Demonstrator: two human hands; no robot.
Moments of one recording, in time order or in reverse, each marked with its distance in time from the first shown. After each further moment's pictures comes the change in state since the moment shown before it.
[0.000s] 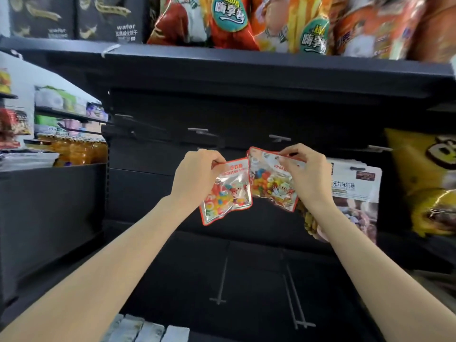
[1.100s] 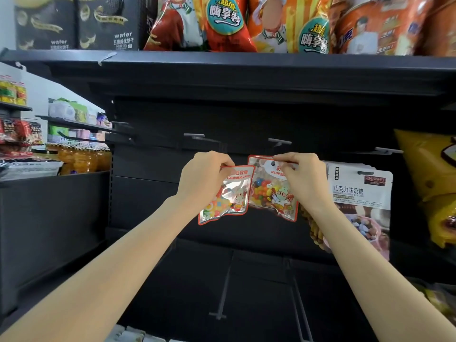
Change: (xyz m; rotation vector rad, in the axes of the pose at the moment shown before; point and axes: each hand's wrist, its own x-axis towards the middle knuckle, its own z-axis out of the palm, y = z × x) left_hand 0.012 0.012 0.010 0.121 -0.025 0.063; right_hand 0.012 0.008 0.010 -0.136 -0.076 -0.016
